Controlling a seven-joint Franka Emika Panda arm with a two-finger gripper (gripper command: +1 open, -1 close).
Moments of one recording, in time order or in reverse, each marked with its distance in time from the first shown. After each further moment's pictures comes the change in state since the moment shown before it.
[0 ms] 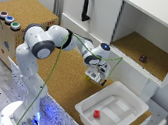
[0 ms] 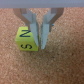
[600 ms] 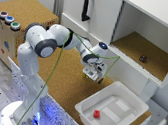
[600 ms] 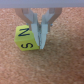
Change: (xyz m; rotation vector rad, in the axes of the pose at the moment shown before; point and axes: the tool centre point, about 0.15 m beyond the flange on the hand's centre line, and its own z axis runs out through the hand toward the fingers) arm 0.009 -0.049 0.014 0.076 -0.014 0.029
